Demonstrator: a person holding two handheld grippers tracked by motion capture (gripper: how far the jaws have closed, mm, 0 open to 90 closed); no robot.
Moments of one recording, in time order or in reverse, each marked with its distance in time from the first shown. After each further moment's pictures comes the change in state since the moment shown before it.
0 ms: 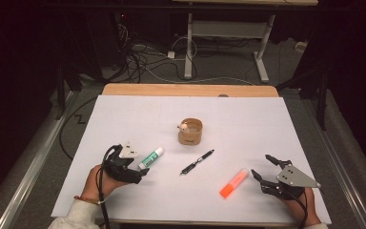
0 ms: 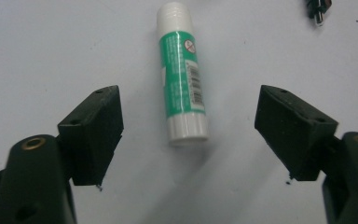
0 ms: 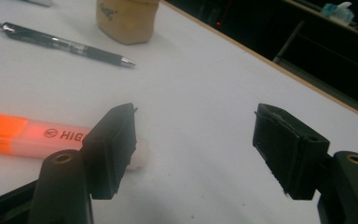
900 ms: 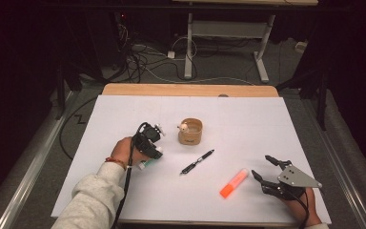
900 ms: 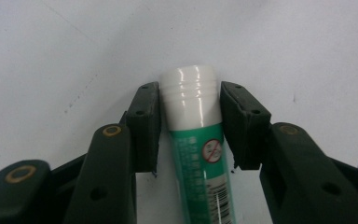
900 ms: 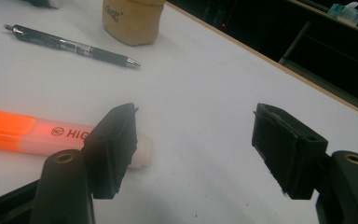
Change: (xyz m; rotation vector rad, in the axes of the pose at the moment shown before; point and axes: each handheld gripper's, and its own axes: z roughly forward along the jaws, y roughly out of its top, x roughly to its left) left arm 0.028 0.082 0.069 0.352 -0.101 -0.003; right arm -0.001 -0.001 0.000 -0.003 0.037 -0.006
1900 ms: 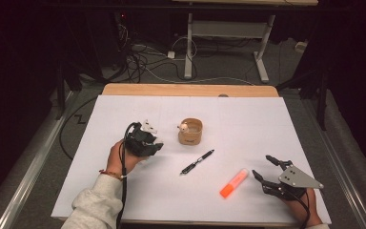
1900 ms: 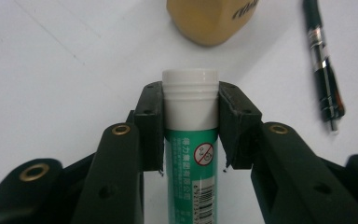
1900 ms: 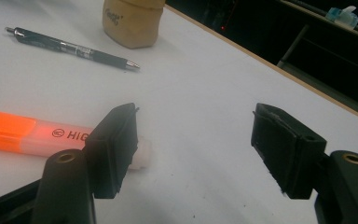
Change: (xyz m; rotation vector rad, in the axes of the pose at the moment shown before) left arm -0.015 -0.029 -0.037 -0.406 0.072 -0.018; right arm 0.000 0.001 -0.002 -0.012 -0.007 0.000
